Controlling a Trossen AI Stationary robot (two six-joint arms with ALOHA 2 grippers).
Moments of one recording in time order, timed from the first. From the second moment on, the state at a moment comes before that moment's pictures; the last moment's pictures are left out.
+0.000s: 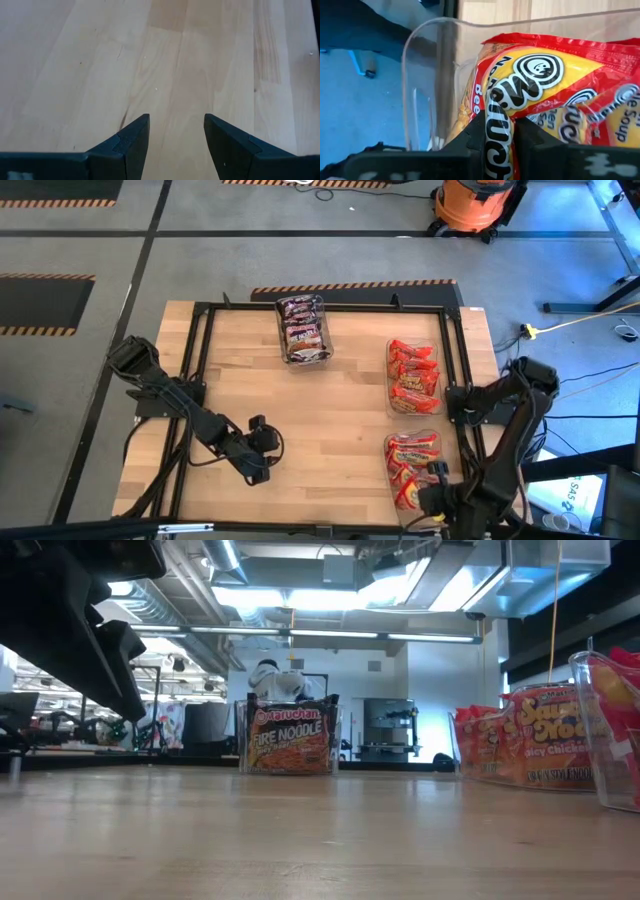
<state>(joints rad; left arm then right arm) -0.65 1.53 0.77 -0.19 -0.44 -0.76 1.10 1.64 1.25 -0.87 0.22 1.02</state>
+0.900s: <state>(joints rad) -0.65 1.41 0.84 -0.26 -0.43 -0.60 0.92 1.59 1.38 -0.98 0.31 0.91</state>
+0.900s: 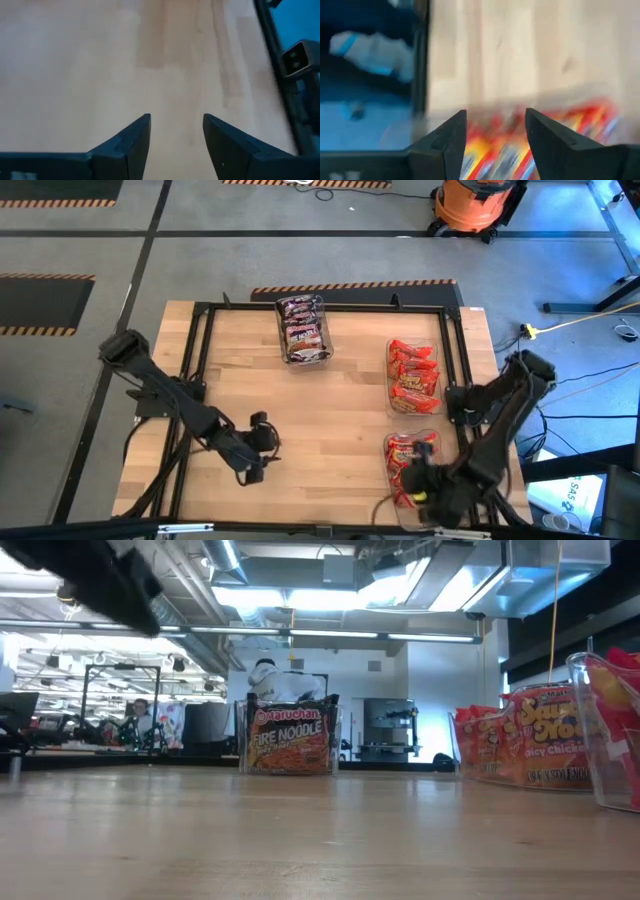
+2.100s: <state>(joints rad) -0.08 0.28 0.12 0.13 -0.25 -0.03 0.13 0.50 0.24 0.28 0.00 0.13</state>
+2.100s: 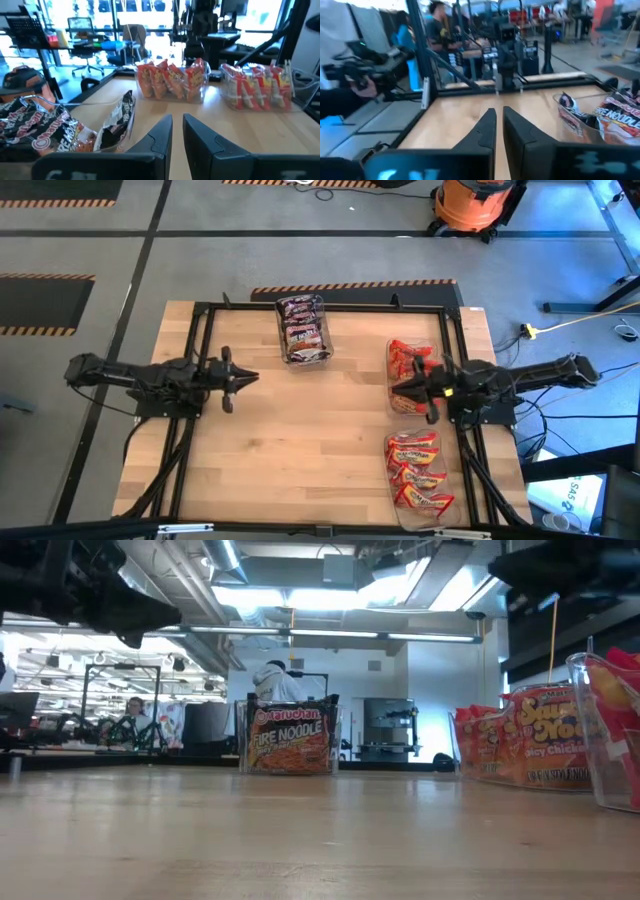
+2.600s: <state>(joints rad) -0.08 0.10 0.01 0.19 -0.28 -0.09 0.13 0.01 0.03 0.12 -0.10 0.14</state>
